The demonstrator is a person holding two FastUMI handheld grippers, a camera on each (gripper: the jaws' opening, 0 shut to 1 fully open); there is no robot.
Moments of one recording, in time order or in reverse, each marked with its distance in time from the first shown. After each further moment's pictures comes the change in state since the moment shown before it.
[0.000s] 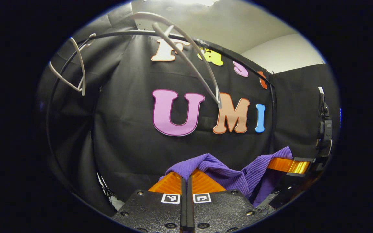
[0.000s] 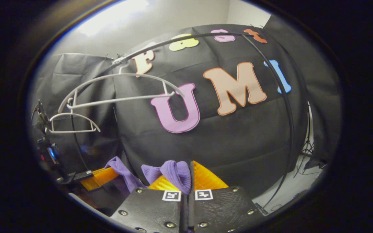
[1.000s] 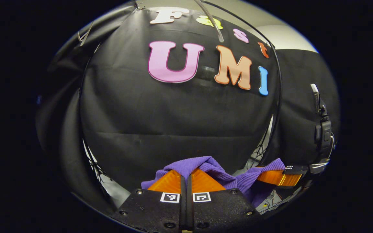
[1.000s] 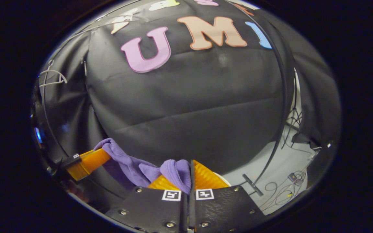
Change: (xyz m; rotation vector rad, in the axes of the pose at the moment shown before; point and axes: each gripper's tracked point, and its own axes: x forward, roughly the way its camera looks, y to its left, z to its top) left arm 0.028 0.007 -0.221 0.000 0.272 -0.013; right arm 0.020 -0.096 -0.236 -0.007 0.369 -0.200
